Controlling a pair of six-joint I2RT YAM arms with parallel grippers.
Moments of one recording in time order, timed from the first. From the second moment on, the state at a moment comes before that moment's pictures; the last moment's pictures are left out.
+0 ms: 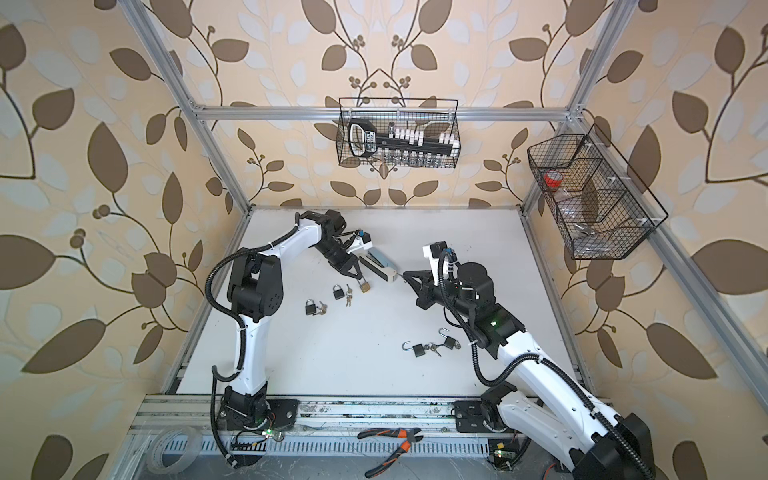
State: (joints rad) left arm -0.31 2.23 1.87 -1.18 0.64 0.47; right arm 0.48 0.93 0.69 -0.01 -0.36 0.32
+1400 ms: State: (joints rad) left arm -0.26 1.59 1.34 -0.46 0.49 -0.17; right arm 0.74 1.48 0.73 0.17 -0.01 0.21
